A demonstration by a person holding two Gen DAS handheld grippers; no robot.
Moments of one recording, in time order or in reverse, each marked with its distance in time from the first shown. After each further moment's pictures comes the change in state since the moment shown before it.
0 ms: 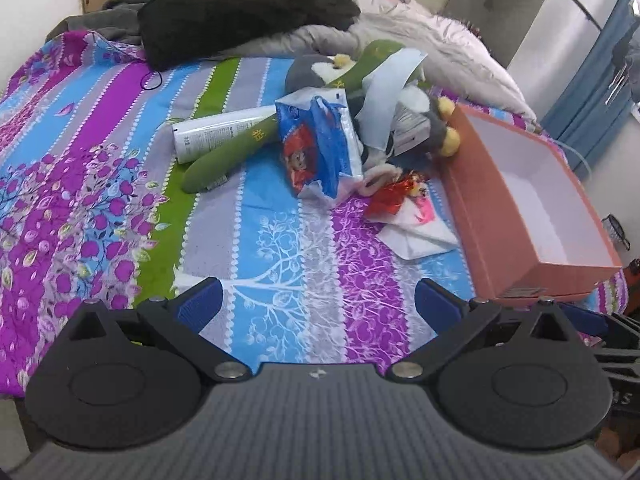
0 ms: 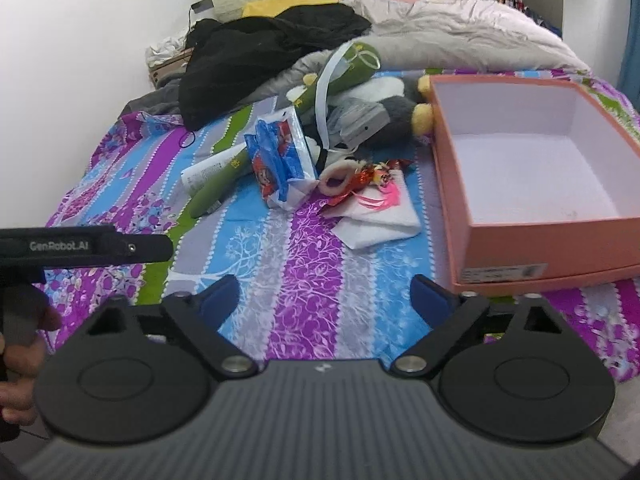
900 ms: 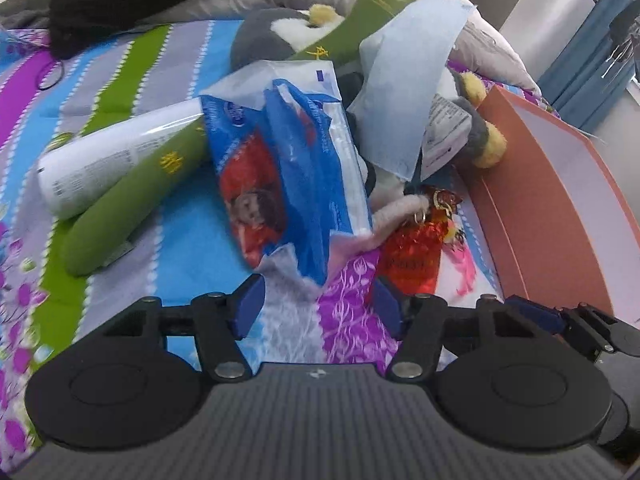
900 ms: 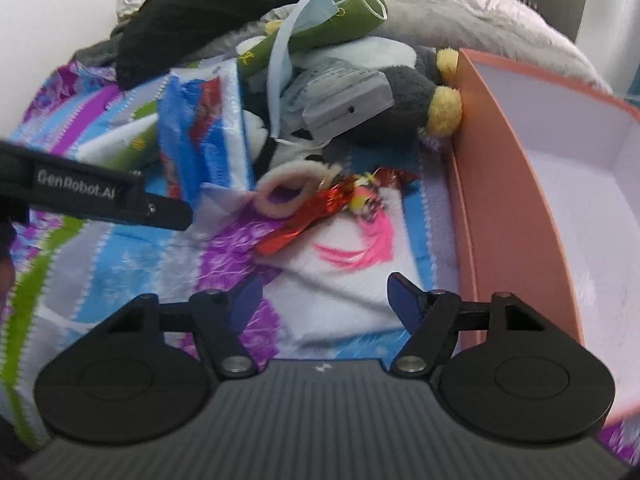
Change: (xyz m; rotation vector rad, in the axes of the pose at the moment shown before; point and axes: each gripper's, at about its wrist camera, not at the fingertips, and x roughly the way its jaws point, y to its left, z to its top) left arm 0.196 -0.005 0.088 0.043 0.106 -0.087; right arm 0.172 -0.027 0.049 -0.155 0.051 -0.143
